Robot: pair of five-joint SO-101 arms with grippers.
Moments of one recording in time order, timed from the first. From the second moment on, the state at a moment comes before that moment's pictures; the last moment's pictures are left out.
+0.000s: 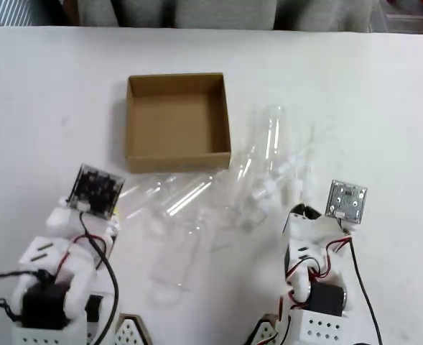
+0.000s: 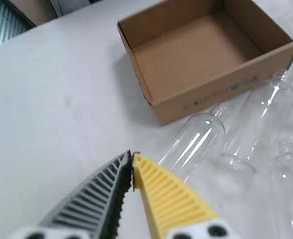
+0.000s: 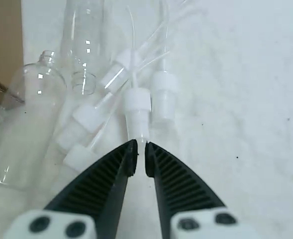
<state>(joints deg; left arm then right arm) -2.4 -85.8 62.7 72.2 -16.8 7.8 -103.0 96.4 55.8 -2.8</state>
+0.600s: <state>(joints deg) 0.8 -37.2 43.3 72.2 -16.8 7.8 -103.0 96.4 55.9 -2.8</state>
